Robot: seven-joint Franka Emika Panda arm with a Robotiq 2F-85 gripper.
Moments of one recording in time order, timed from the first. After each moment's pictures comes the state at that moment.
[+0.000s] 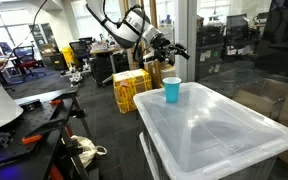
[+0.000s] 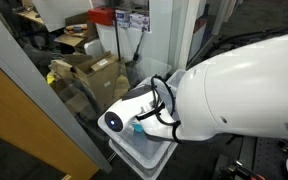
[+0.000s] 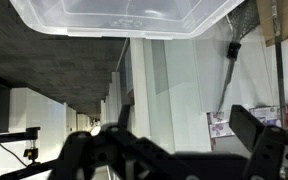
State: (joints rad) arm 0.90 0.96 -0.70 -1.72 -0.68 2.26 2.29
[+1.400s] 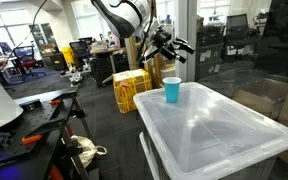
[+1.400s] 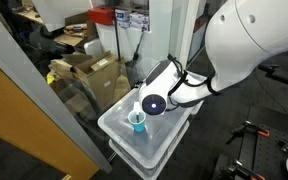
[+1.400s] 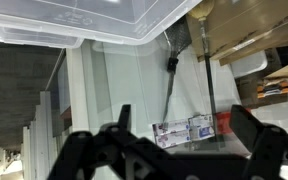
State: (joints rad) arm 0.66 0.68 -0.55 -1.95 -1.40 2.57 2.60
